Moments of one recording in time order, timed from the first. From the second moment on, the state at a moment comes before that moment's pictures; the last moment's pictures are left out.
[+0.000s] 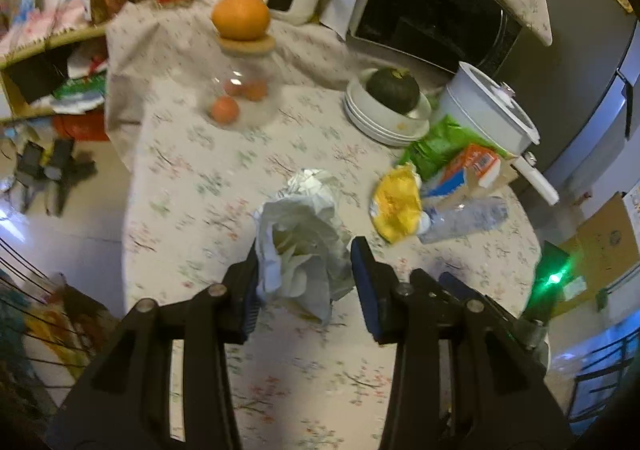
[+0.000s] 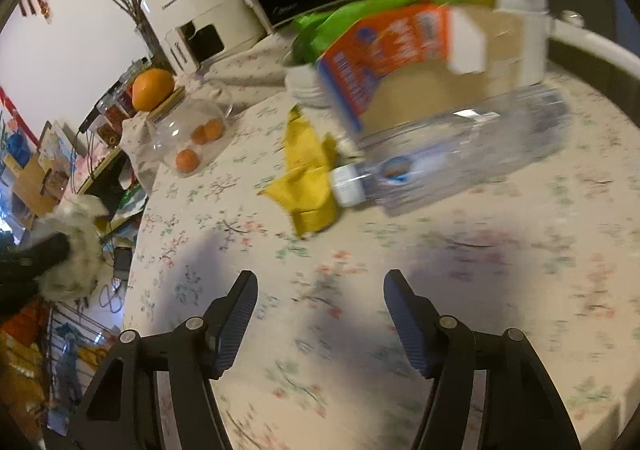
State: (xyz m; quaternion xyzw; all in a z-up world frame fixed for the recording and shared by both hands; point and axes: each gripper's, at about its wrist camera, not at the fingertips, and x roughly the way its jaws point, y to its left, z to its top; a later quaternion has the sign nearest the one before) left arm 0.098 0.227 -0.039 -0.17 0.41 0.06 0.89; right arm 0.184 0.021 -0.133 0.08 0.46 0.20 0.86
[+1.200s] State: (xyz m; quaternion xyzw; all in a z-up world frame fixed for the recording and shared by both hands) left arm 0.107 0.193 -0.052 -0.12 0.43 0.04 0.89; right arm 0.183 0.001 -0.109 0.05 0.46 0.23 0.86
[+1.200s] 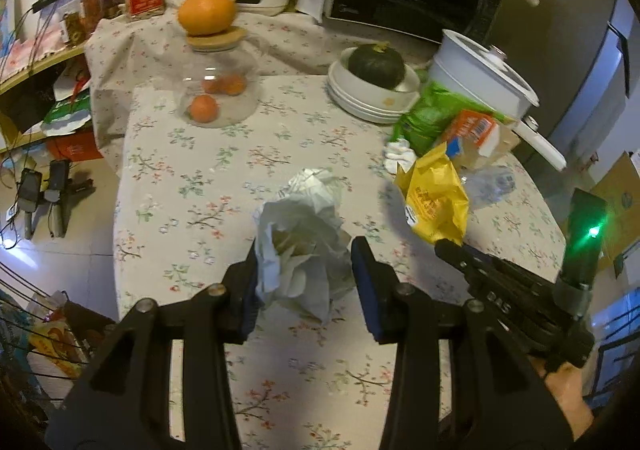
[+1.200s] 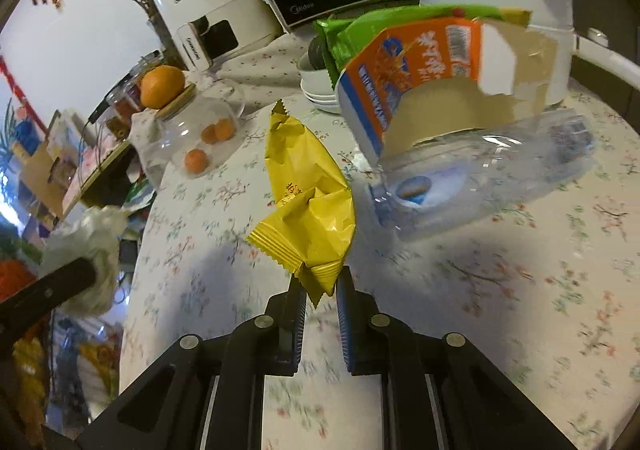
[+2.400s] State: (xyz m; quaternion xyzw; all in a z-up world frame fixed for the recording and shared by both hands) left arm 0.110 0.000 -0.059 -0.01 0.44 -0.15 0.89; right arm 0.127 -0.220 -0.052 0.05 0.46 0.15 0.88
